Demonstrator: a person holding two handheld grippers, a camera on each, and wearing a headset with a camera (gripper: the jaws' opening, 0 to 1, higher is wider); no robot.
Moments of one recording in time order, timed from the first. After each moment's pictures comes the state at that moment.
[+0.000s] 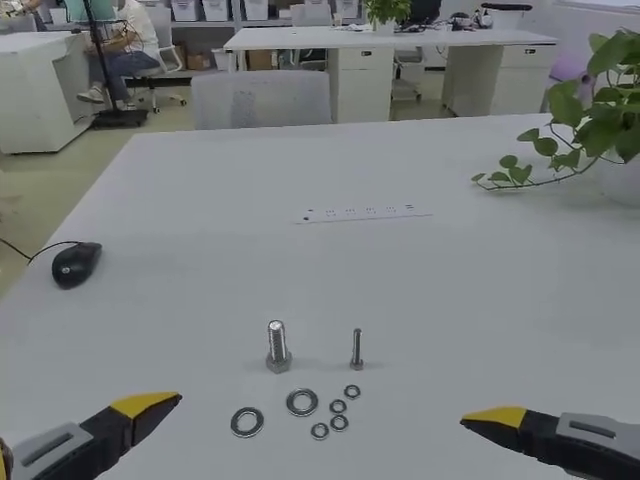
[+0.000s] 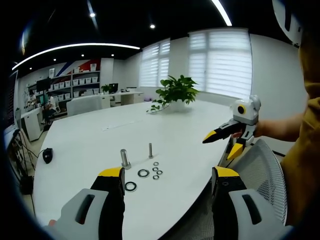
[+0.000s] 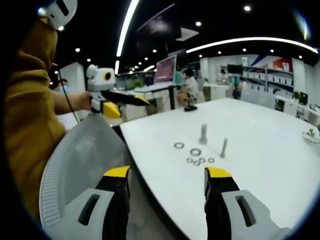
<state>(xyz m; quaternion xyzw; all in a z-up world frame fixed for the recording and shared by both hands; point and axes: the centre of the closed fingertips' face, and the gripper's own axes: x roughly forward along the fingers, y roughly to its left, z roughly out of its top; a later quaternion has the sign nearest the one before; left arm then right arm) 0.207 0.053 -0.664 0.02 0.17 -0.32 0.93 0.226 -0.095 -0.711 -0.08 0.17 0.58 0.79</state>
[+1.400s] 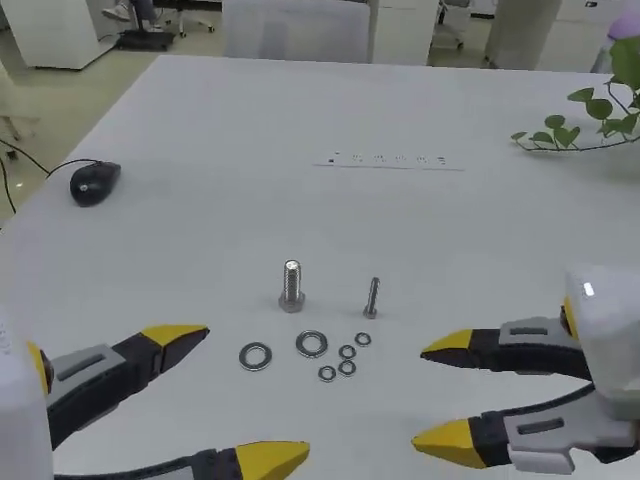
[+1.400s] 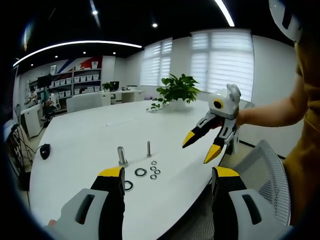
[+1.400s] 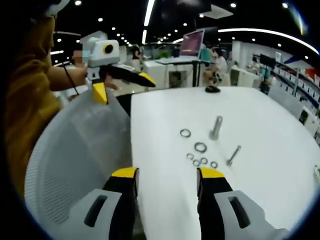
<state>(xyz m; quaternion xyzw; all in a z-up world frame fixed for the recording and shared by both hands) 0.216 0.046 -0.677 0.01 0.17 -0.31 0.93 0.267 -0.058 -0.737 -0.22 0.23 0.66 0.68</state>
